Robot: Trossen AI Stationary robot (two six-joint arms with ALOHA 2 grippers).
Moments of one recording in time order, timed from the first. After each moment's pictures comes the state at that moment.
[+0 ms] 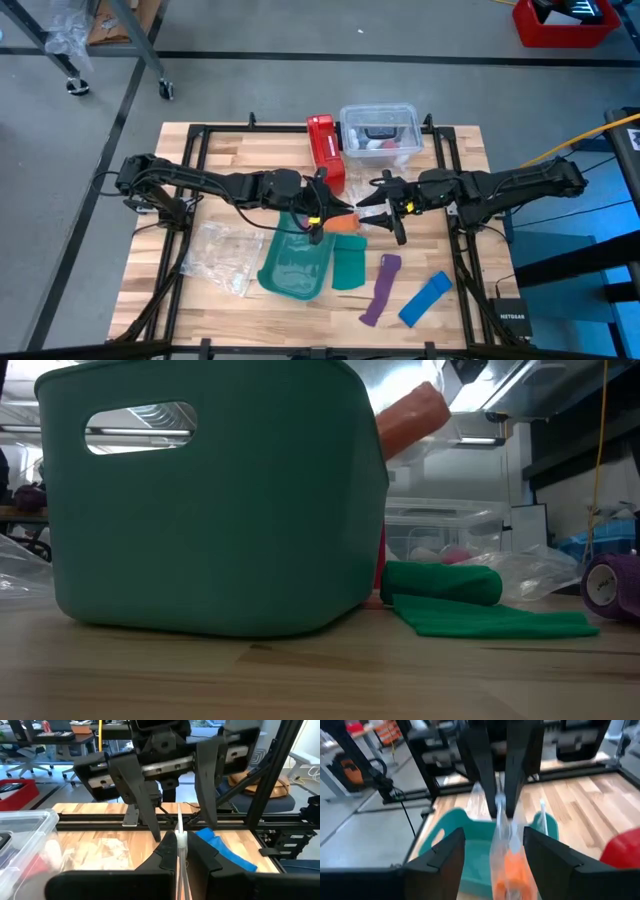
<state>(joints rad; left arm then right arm) -0.09 1.59 1.30 0.11 -0.06 -0.02 0.16 1.01 0.87 -0.14 -0.01 0.23</state>
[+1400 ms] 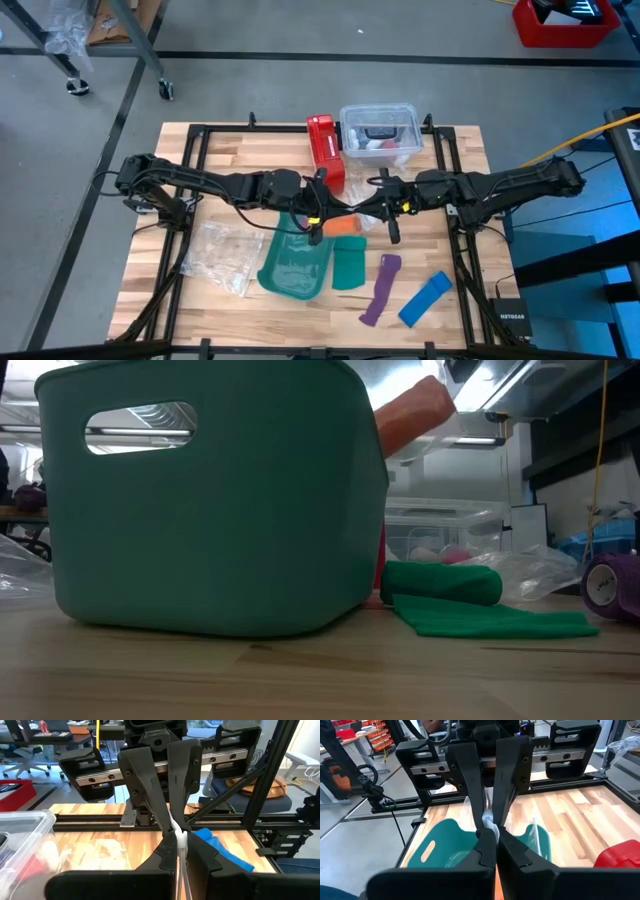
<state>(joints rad) -0.09 1.59 1.30 0.11 -0.06 -0.03 0.16 1.05 0.87 -0.05 0.04 0.20</state>
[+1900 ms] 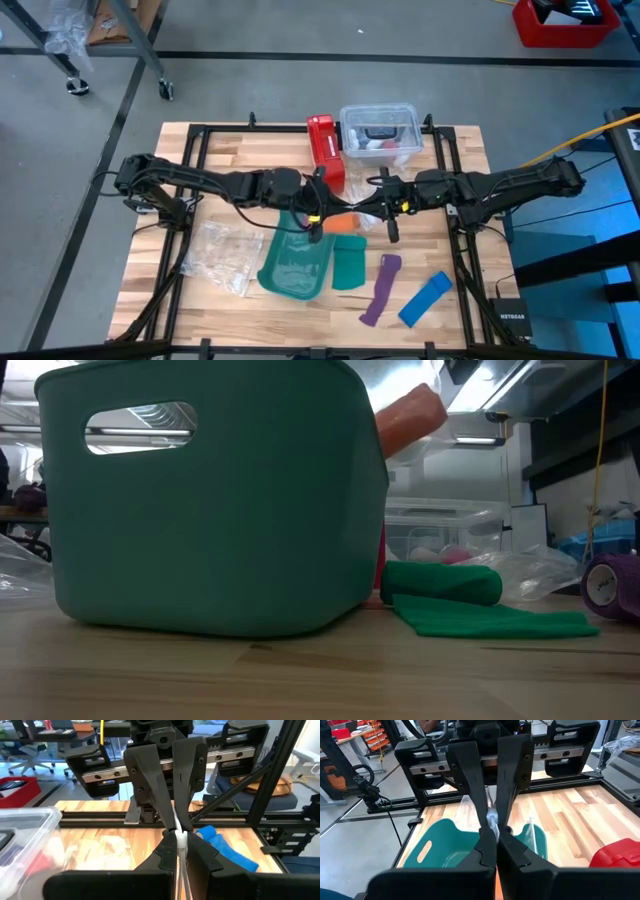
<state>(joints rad) -0.10 1.58 1.30 0.09 -0.07 -0.03 0.16 1.04 0.87 -0.06 0.06 0.20</state>
